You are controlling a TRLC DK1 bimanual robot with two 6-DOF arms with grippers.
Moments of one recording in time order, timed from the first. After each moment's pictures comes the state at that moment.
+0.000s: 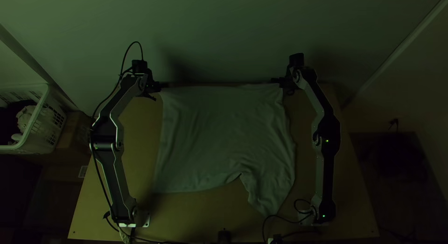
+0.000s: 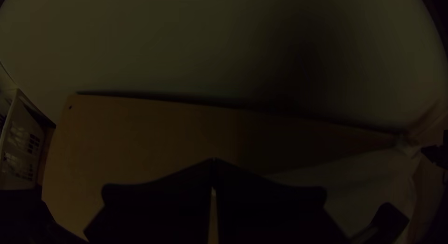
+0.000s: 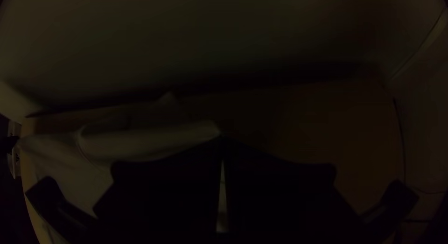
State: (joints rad) left arm 0.00 2.17 1.96 -0.54 -0.05 -0.12; right arm 0.13 2.42 2.31 -0.80 0.03 0.21
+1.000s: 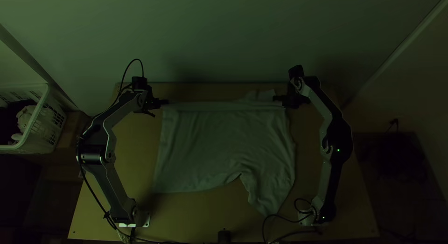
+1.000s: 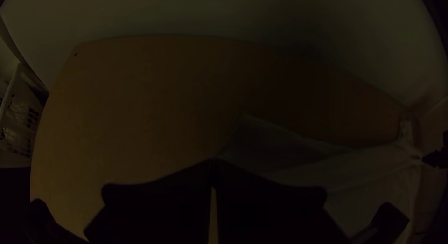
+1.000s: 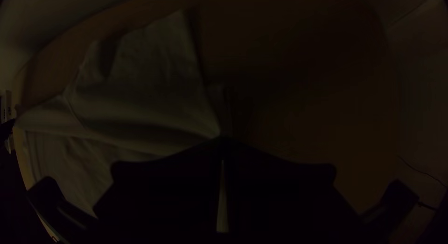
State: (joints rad) left arm 0.00 1.96 1.54 -0.42 -0.03 -0.12; right arm 0.14 2.20 1.93 -0.97 0.04 0.20
